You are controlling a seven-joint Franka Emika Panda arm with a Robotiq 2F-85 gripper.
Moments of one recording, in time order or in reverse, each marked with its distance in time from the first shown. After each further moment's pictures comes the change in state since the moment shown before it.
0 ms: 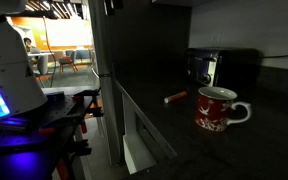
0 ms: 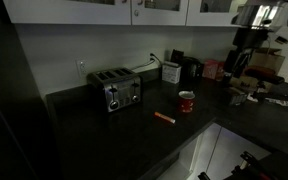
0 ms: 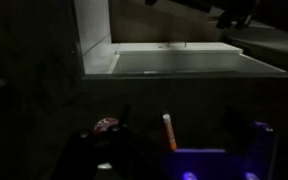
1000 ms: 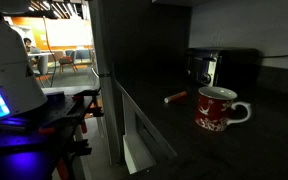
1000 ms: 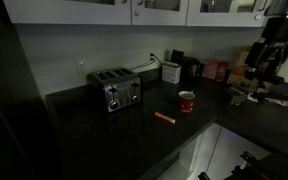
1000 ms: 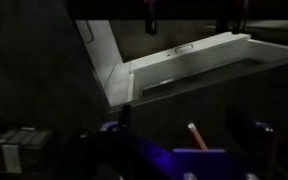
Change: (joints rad) arm -0.172 -0.218 0.038 -0.048 -0.016 -0.188 0.176
